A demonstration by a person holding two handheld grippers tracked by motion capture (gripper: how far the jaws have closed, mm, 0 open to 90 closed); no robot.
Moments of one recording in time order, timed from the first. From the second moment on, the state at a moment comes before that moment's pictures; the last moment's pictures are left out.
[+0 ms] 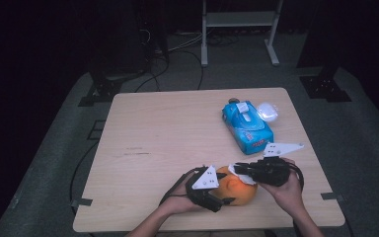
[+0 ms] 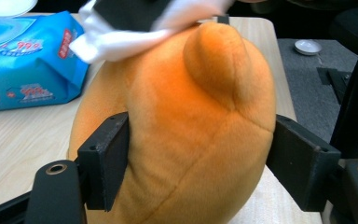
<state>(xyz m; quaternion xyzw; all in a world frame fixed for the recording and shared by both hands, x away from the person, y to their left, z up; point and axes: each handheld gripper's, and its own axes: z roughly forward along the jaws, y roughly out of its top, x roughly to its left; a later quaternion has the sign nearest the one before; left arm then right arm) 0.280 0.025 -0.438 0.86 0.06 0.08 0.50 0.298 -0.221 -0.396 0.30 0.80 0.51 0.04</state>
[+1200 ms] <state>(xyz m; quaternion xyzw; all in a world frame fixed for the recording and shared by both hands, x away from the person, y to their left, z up) 0.305 0.040 -0.442 0.83 0.16 0.02 0.54 0.277 -0.195 -0.377 0.25 0.80 0.55 0.03</state>
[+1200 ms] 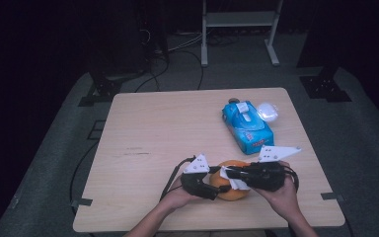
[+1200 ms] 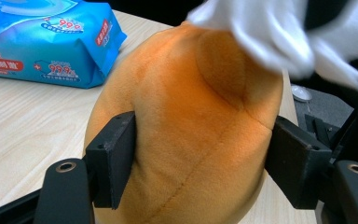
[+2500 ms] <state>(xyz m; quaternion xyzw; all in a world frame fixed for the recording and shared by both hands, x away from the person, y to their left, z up) 0.318 0.073 -0.419 0.85 0.14 0.14 0.49 0.336 -0.198 -0.408 0.34 0.78 0.53 0.07</state>
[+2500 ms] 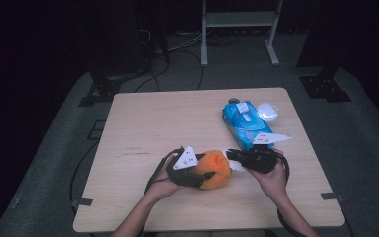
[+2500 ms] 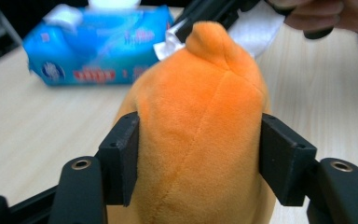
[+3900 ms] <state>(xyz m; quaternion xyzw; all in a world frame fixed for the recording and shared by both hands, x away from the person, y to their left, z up) 0.318 0.060 -0.412 0.88 0.11 0.01 0.46 0.273 -0.197 -0.418 0.23 0.84 0.49 -0.03</state>
